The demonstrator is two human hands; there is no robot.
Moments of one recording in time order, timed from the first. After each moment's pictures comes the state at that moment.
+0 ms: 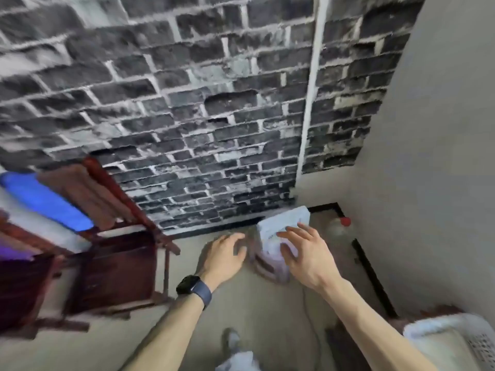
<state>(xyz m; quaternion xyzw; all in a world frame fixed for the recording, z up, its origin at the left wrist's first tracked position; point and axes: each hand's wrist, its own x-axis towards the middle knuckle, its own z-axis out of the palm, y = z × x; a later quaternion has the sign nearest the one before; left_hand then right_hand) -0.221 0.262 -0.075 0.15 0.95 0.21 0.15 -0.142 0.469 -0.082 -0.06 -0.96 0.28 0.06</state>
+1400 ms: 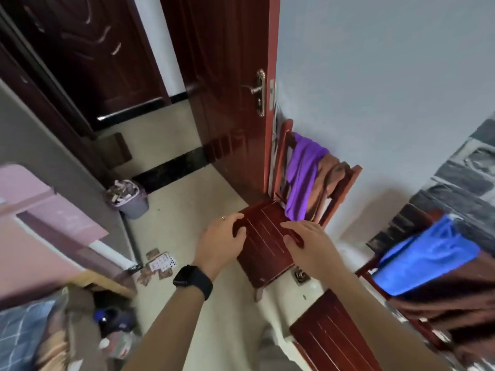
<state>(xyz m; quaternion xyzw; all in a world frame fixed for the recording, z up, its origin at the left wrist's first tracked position) -0.360 -0.697 -0.052 -0.37 0.89 0.27 -0.05 -0.510 -0.525 -0.069 0.43 -0.85 0.27 -0.12</state>
